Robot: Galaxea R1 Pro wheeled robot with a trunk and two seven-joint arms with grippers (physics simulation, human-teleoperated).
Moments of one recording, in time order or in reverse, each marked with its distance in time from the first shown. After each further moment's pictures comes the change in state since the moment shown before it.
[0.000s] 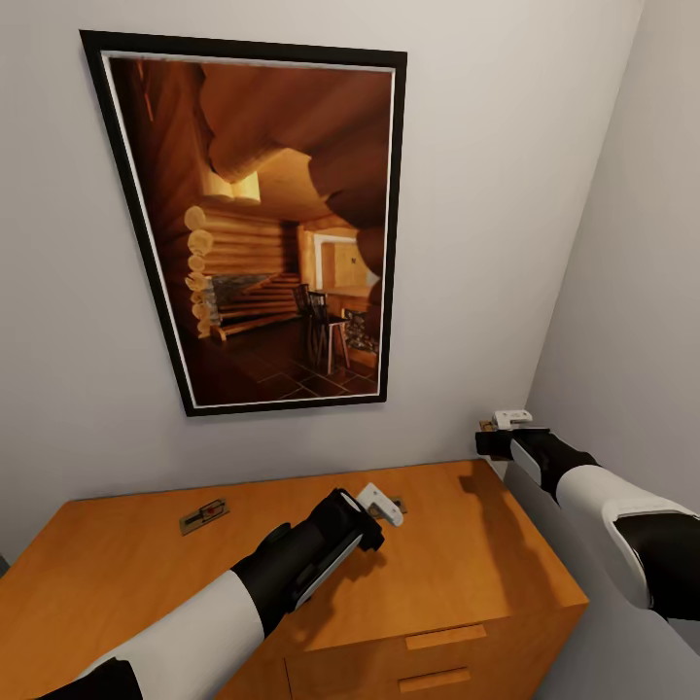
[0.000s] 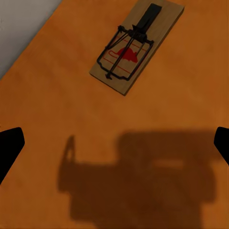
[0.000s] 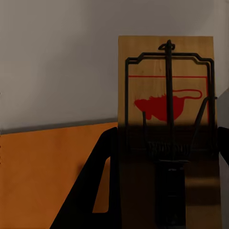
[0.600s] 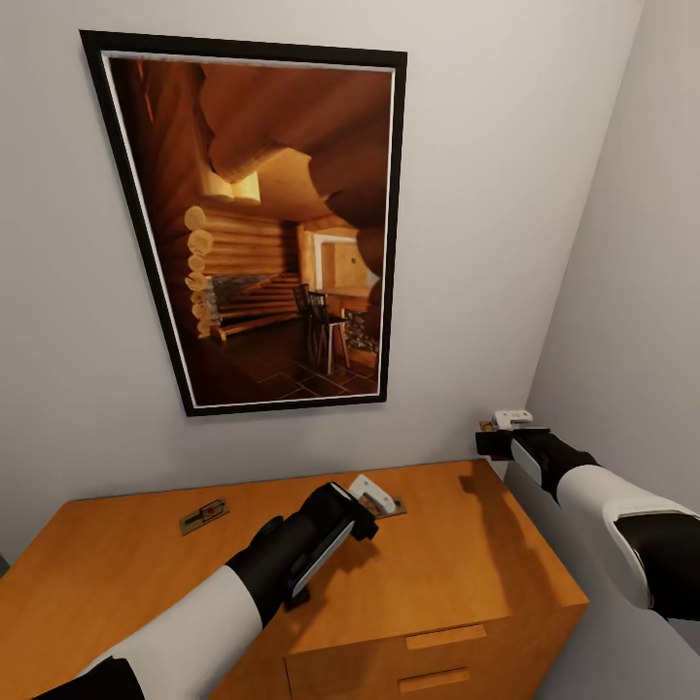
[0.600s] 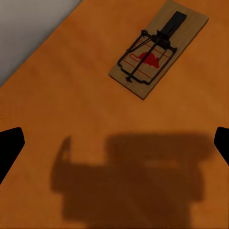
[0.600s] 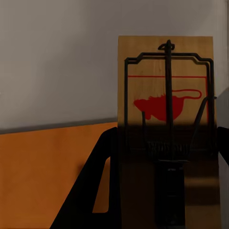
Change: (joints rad) left arm -0.002 0.000 0.088 0.009 -0.004 -0.009 0.003; right arm 0.000 -0.002 0.000 0.000 0.000 0.000 0.000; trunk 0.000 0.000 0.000
